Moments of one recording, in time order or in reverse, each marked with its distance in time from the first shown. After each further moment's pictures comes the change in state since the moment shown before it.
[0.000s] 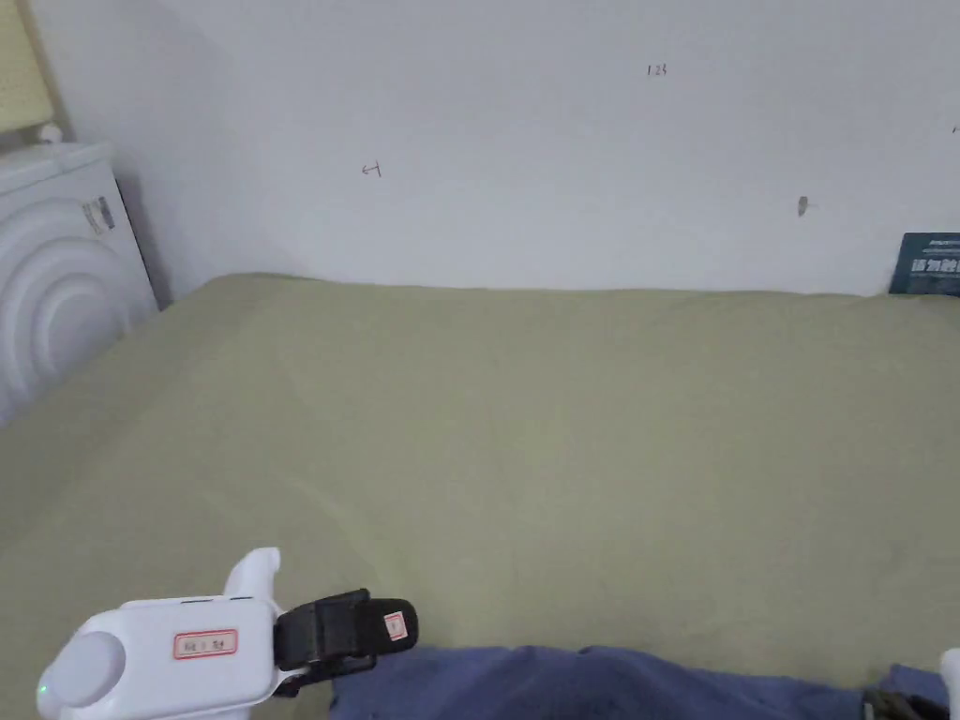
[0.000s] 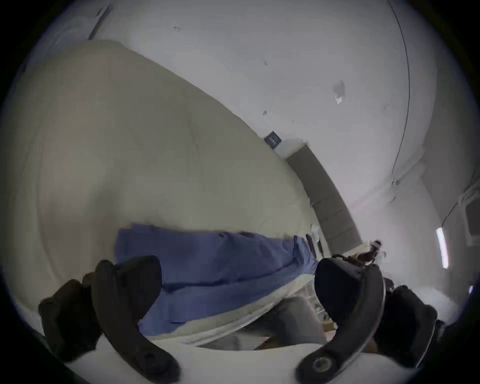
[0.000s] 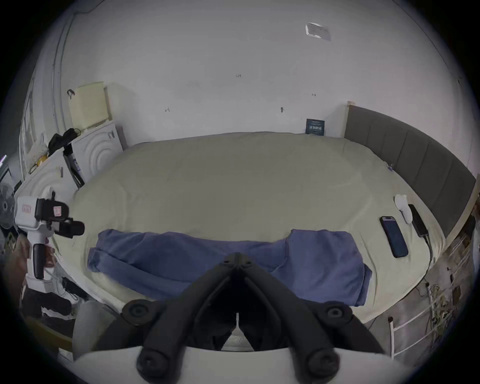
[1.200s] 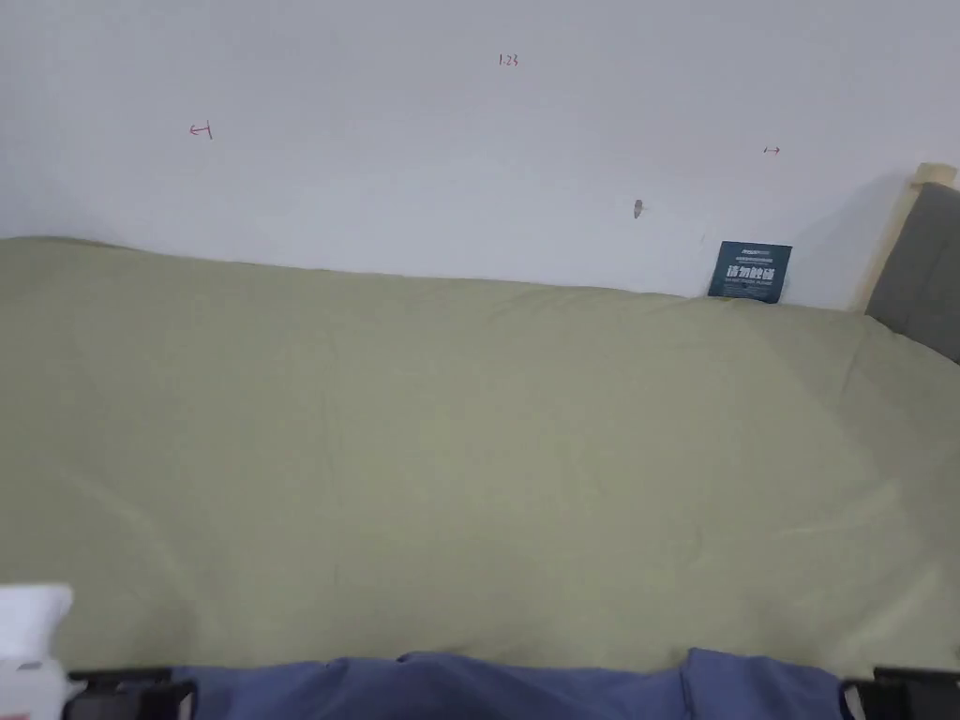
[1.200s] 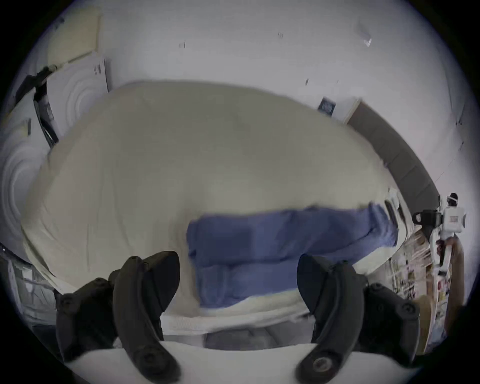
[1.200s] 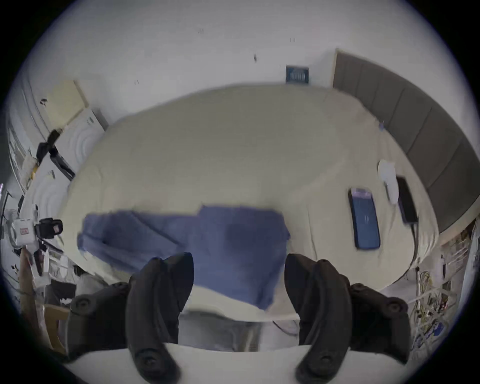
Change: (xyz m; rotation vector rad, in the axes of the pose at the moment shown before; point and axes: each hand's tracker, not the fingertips) left arm 0.113 -0.017 -0.011 -0.029 0.551 -0.318; right arm 0.161 0.065 0.006 -0.241 0.023 -0.071
